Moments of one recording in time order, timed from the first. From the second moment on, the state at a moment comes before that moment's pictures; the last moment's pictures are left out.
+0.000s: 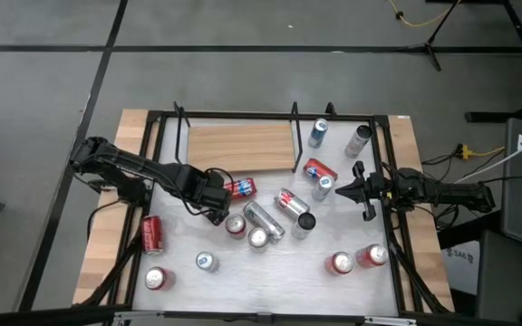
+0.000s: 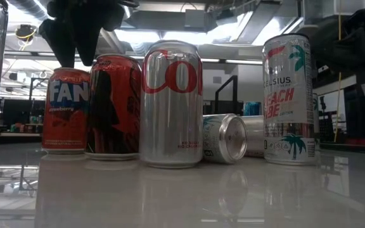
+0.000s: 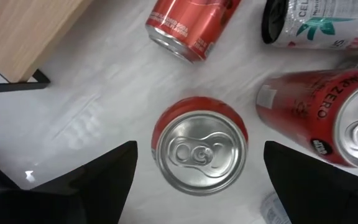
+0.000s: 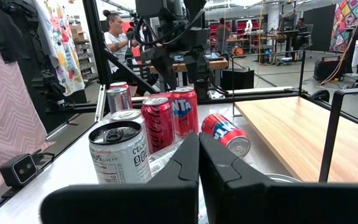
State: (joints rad) left arm -0.22 1.52 1.28 -1.22 -0.16 -1.10; right arm 0.00 0.00 0.01 0.04 -0.12 0.09
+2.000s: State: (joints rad) left arm -0.22 1.52 1.12 -1.03 -0.14 -1.06; right arm 0.00 0.00 0.01 0.04 -0.12 0.09
